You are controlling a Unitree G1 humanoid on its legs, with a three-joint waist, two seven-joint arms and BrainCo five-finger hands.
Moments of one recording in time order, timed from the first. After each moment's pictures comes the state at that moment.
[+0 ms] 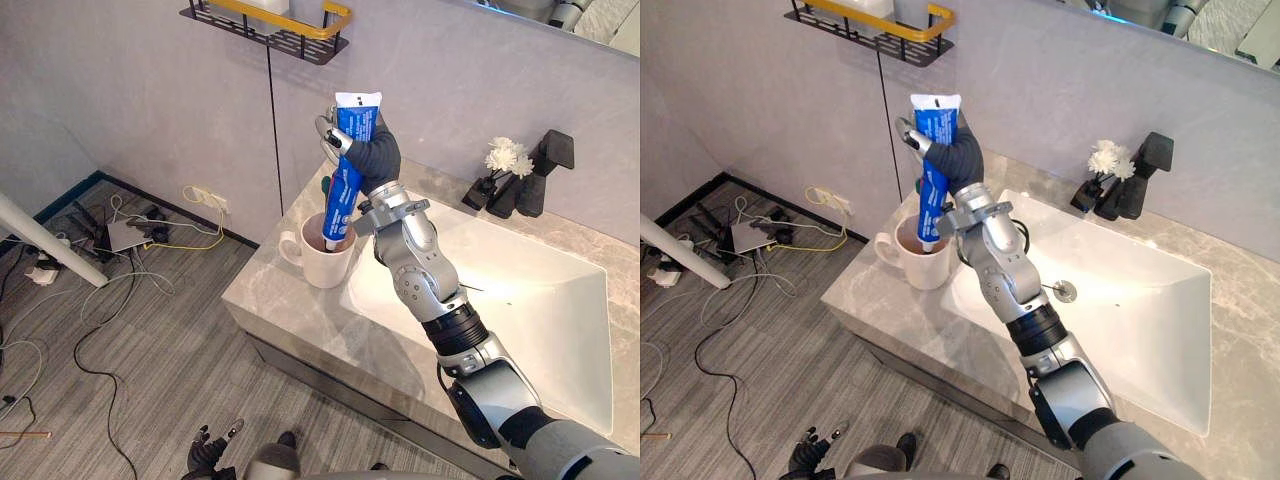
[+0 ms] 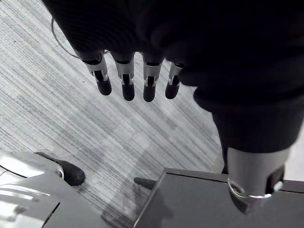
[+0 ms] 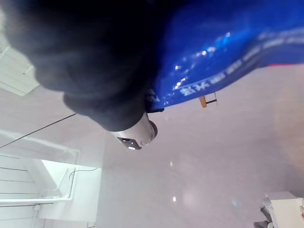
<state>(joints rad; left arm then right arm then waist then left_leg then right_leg) 0.25 0.07 0.19 0.78 -0.02 -0.05 0.18 -0.73 -0.05 0.29 0.18 0.66 -0.15 0.02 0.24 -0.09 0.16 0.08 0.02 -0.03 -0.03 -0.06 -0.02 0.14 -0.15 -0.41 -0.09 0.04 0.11</state>
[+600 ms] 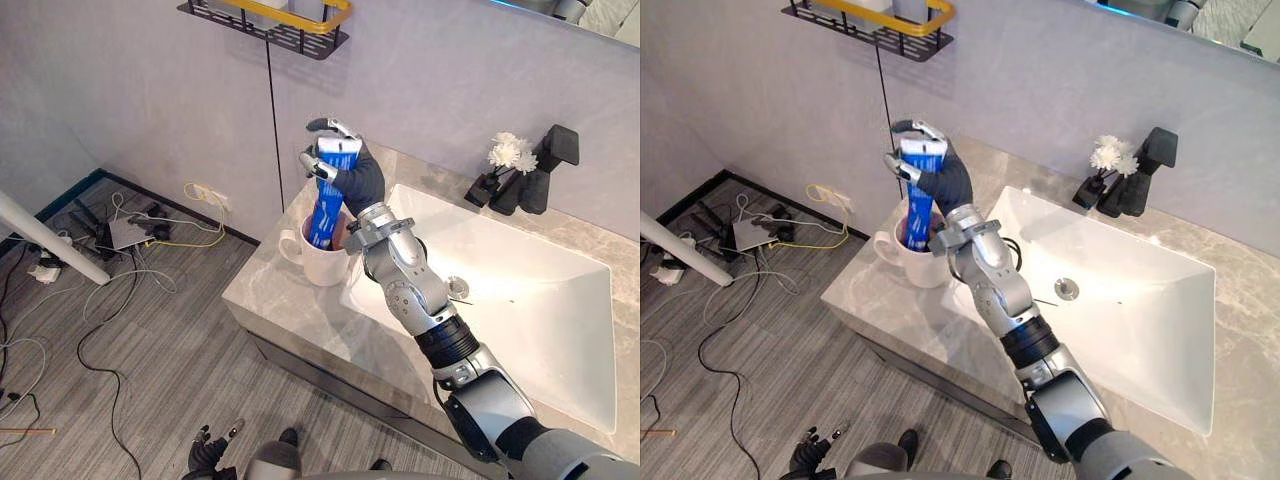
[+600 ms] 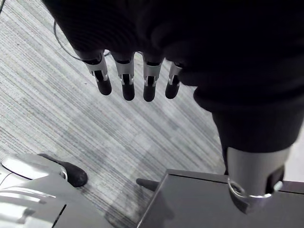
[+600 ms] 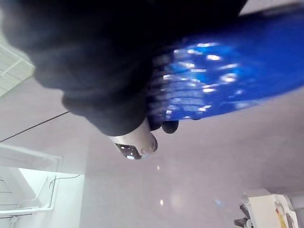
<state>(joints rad) 0.25 0.07 0.19 0.78 -0.02 -0.05 0.18 -0.67 -0.04 0.33 0.18 0.61 -0.15 0.02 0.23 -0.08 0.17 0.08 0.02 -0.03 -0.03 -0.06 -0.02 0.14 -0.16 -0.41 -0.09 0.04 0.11</state>
